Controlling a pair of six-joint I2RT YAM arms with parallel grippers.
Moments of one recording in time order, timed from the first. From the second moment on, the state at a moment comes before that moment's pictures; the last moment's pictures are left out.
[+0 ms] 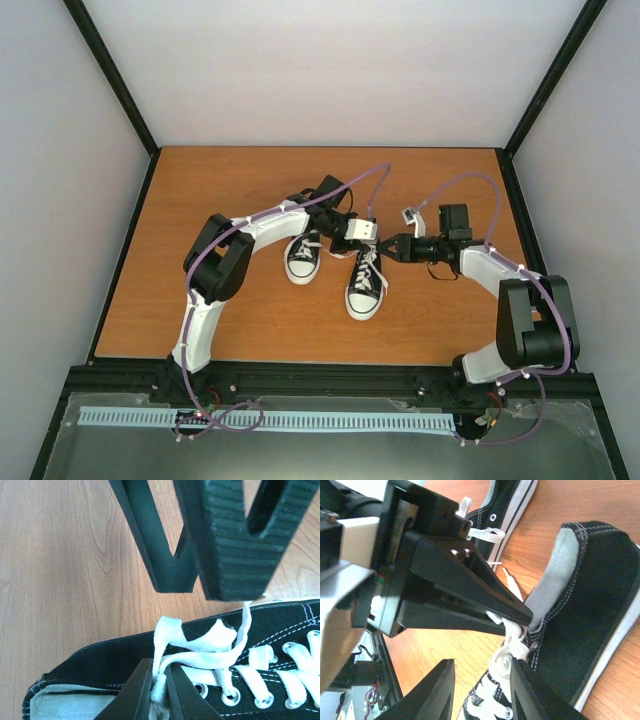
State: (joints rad) left arm -0.68 2.16 1.63 -0.46 0.69 0.96; right arm 0.11 1.49 0.76 -0.17 -0.95 0.17
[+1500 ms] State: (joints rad) left arm -0.67 2.16 1.63 -0.48 0.69 0.98; right arm 0.13 1.70 0.79 0.00 -1.04 0.25
